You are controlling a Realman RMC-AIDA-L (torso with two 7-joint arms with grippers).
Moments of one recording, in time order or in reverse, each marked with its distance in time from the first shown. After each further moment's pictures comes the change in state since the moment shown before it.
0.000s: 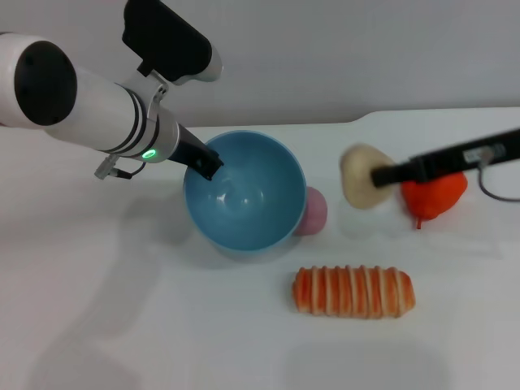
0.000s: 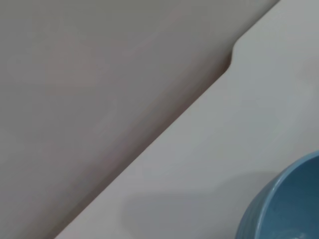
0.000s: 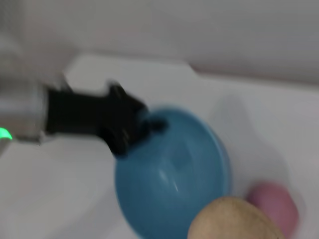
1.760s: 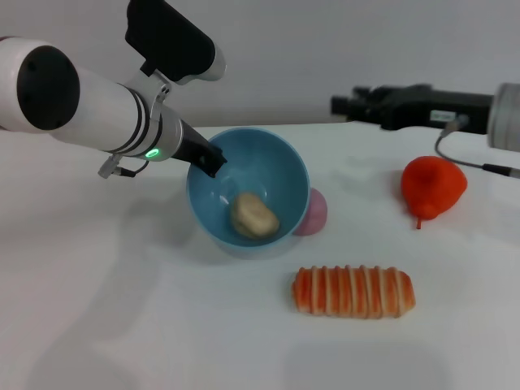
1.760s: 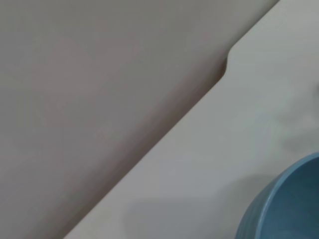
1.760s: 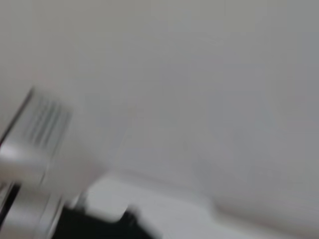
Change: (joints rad) left arm 0.006 0.000 0.017 -0.006 -0.006 0.028 -0.003; right arm -0.045 0.011 -0.060 0.281 0.469 0.385 -0.535
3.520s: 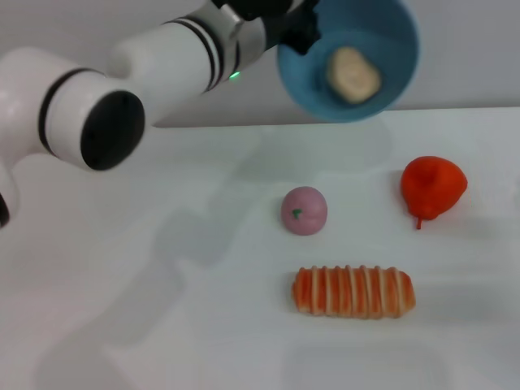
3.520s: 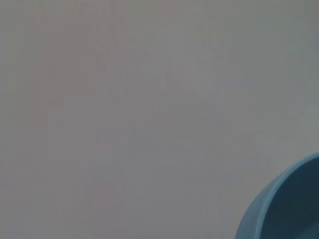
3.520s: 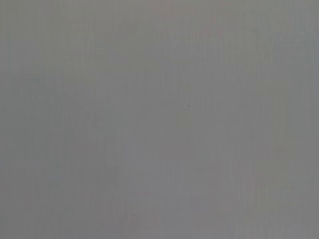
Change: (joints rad) left arm -0.012 -0.008 0.241 -0.057 -0.005 0.661 -0.001; right arm -0.258 0.004 0.008 0.649 1.279 0.112 -1.470
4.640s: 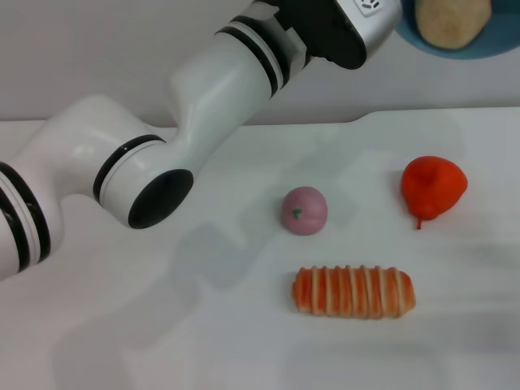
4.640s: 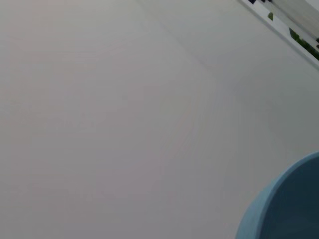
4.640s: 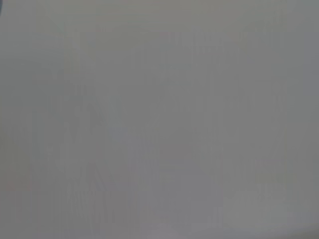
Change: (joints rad) left arm -0.066 -0.007 0.287 0.124 -0.006 0.683 0.069; right arm -0.039 0.000 0.023 0.119 0.003 -0.089 -0.002
